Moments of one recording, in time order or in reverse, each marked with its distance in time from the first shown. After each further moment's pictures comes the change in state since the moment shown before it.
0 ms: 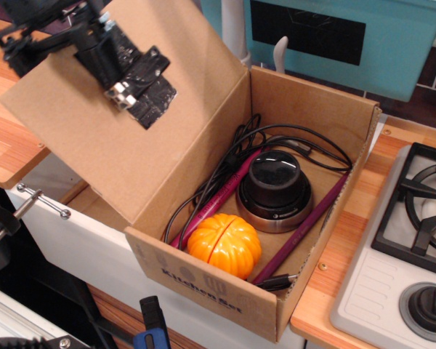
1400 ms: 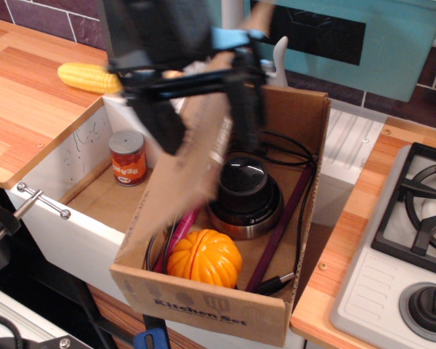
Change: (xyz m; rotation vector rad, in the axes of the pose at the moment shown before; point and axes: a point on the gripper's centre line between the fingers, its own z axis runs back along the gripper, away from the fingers) arm -0.045 -0.106 -0.033 0.045 -0.012 -0.042
